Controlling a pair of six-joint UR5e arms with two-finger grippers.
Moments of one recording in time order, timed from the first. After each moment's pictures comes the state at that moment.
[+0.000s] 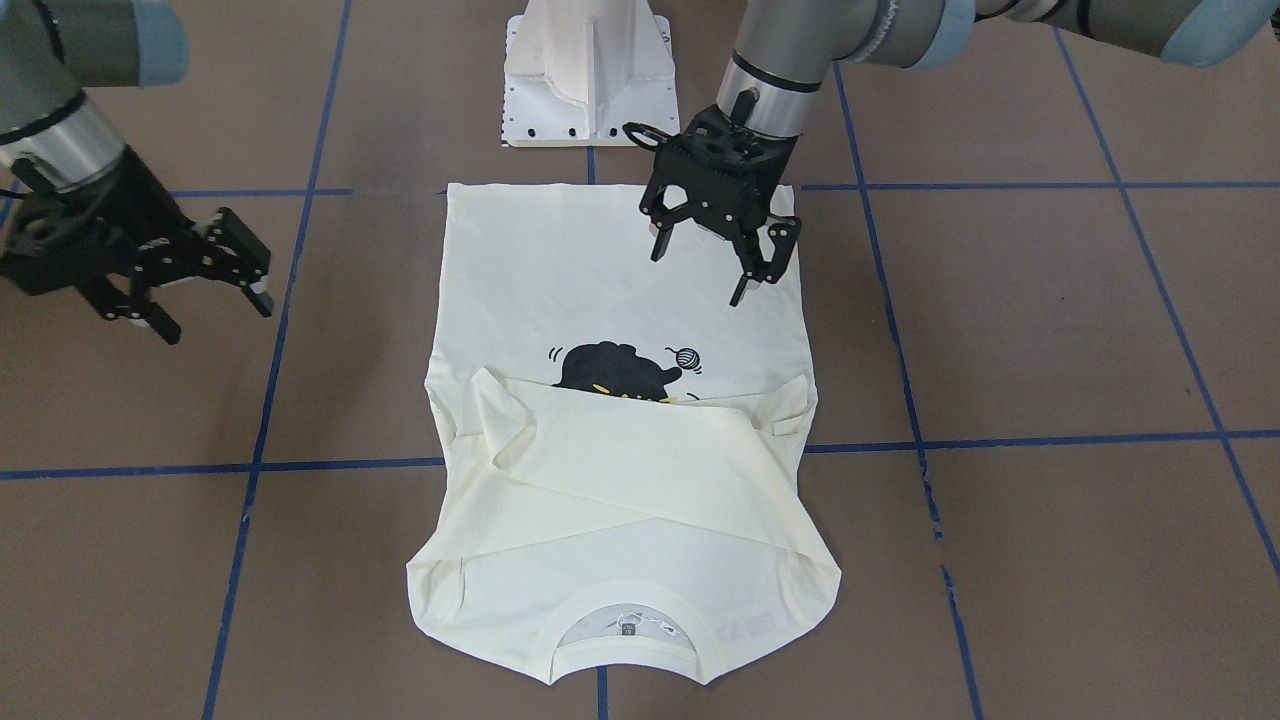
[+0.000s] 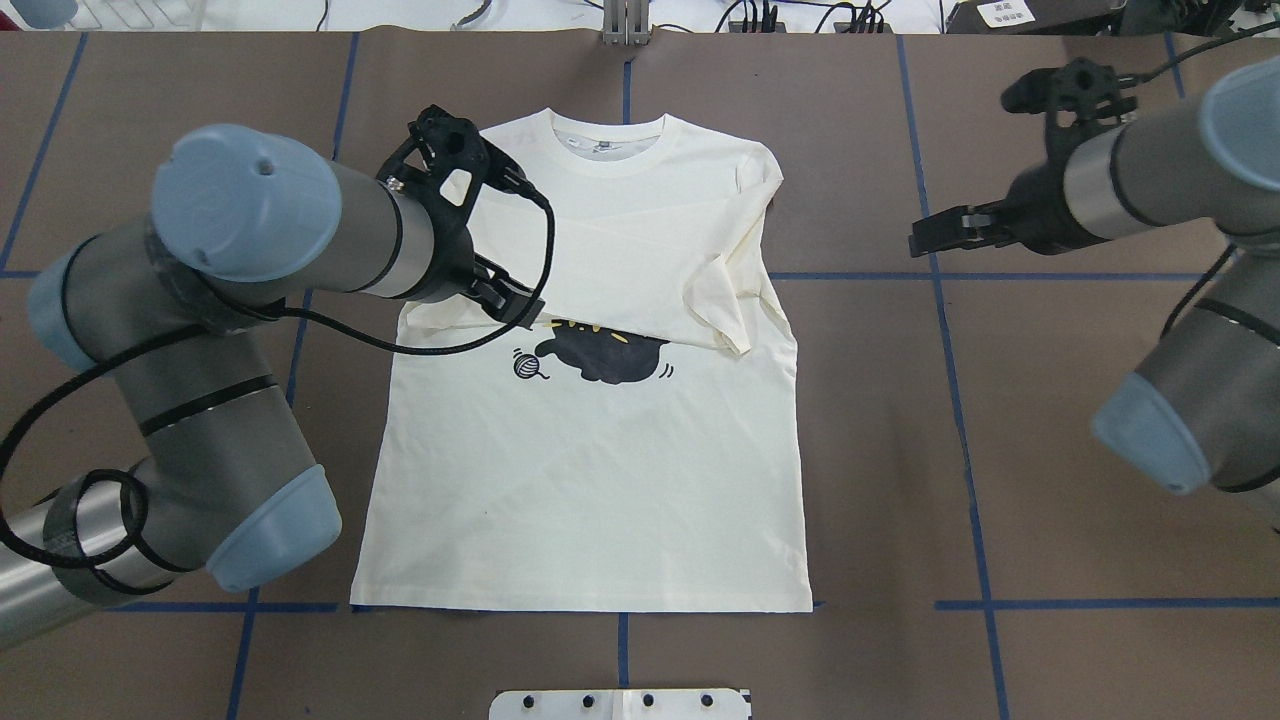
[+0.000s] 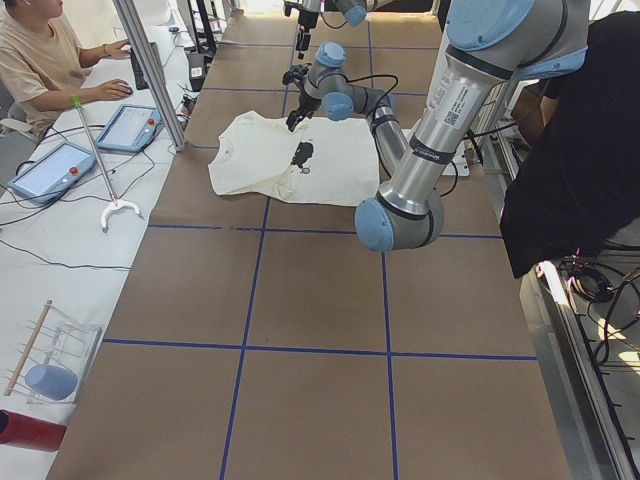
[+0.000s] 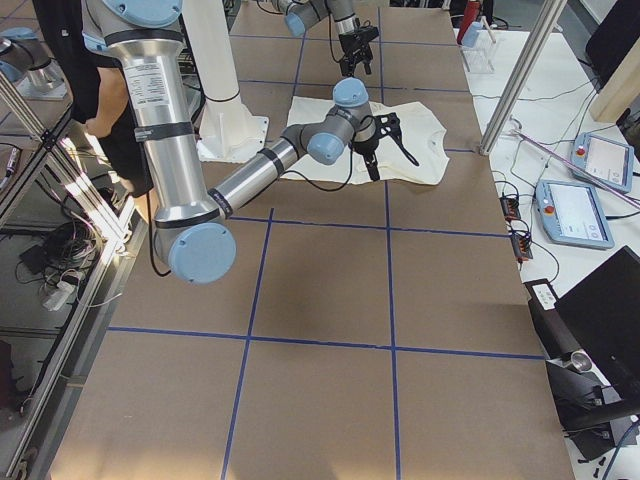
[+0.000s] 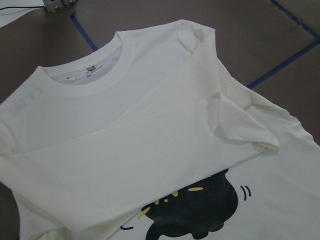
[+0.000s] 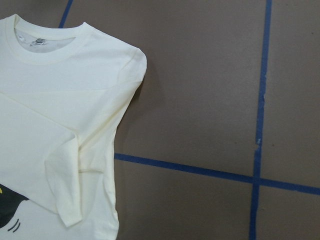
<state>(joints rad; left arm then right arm) -0.65 -2.12 -1.93 -1.73 -1.77 -0.52 0.85 -1.27 1.98 -1.39 1.94 0.89</state>
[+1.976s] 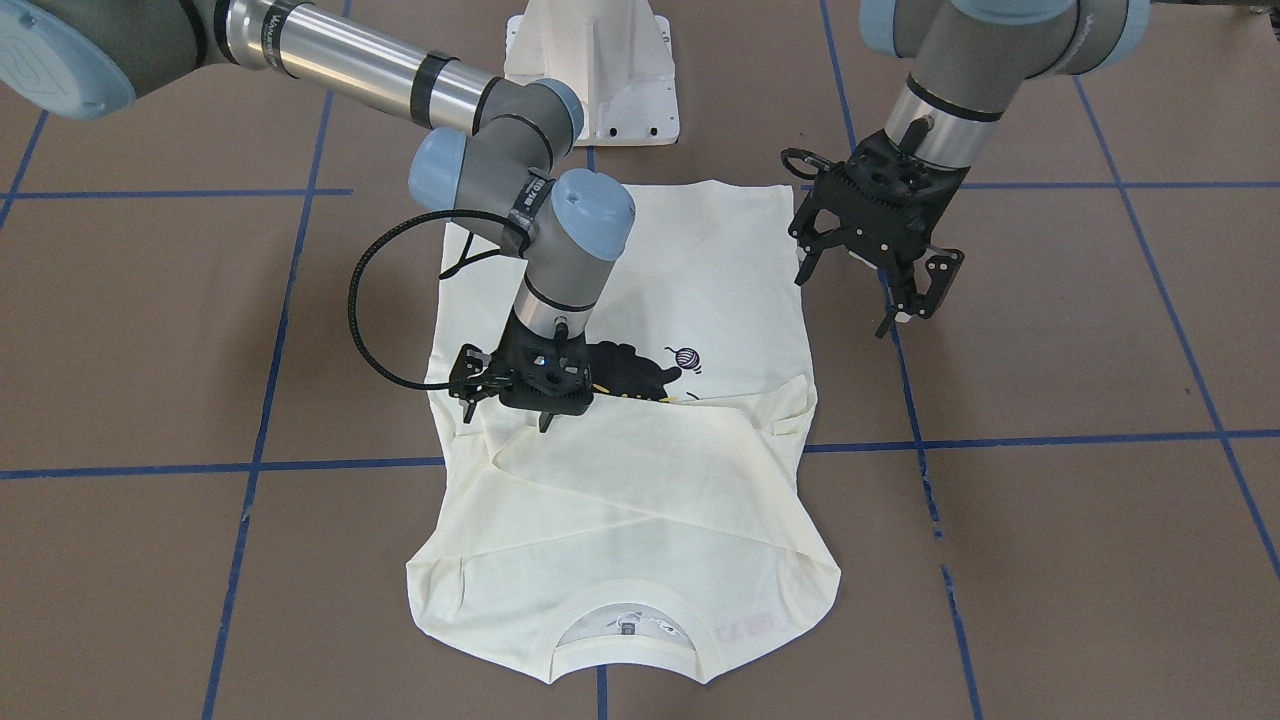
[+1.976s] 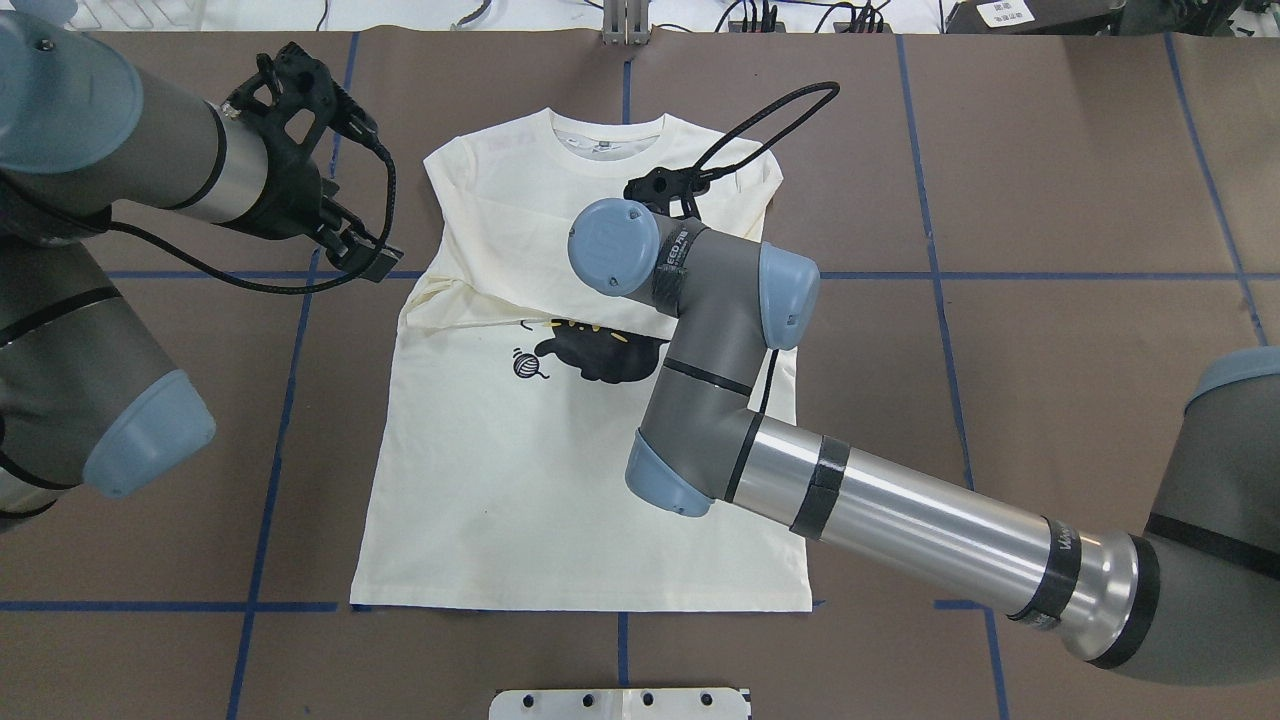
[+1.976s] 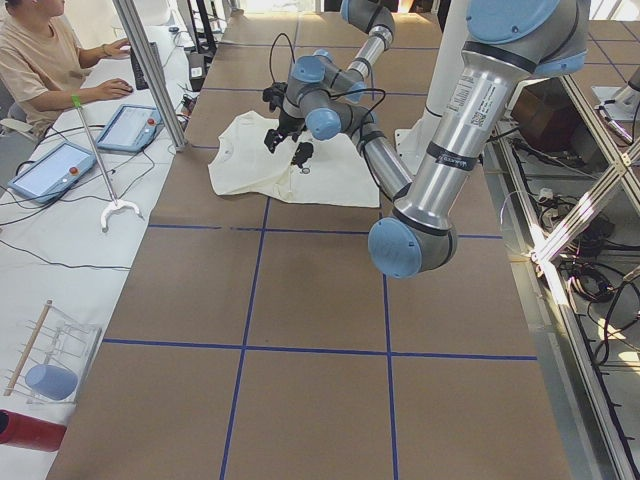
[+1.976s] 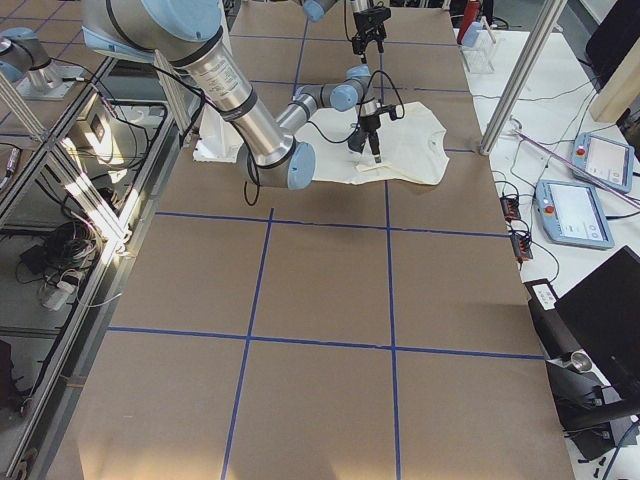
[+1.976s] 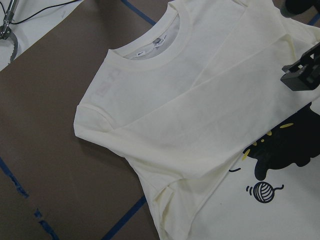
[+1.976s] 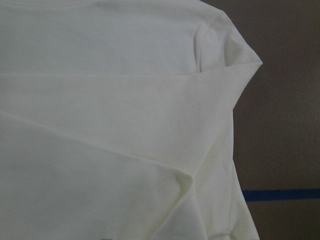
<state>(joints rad) -0.81 -2.00 -1.96 -1.74 -1.92 -0.29 0.52 -0.65 1.26 -1.70 1.46 1.12</state>
